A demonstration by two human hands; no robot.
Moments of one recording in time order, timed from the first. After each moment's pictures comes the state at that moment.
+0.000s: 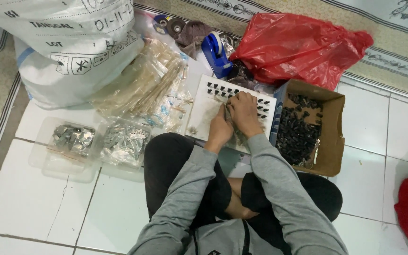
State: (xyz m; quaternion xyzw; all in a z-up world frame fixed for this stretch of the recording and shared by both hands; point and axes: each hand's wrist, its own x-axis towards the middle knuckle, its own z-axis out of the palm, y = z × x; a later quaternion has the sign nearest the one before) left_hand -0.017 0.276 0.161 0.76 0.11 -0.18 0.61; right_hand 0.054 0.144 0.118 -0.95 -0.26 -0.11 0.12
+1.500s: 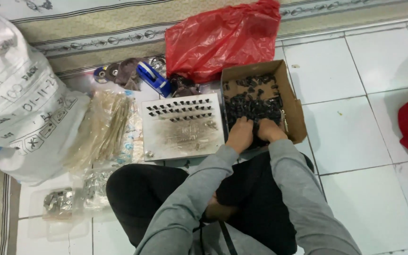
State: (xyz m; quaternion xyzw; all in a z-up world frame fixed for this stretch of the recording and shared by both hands) left_hand -0.029 0.039 0.109 0.91 -0.34 -0.02 0.23; right_hand -0.029 -0.133 0.056 -0.91 0.19 0.29 0.22
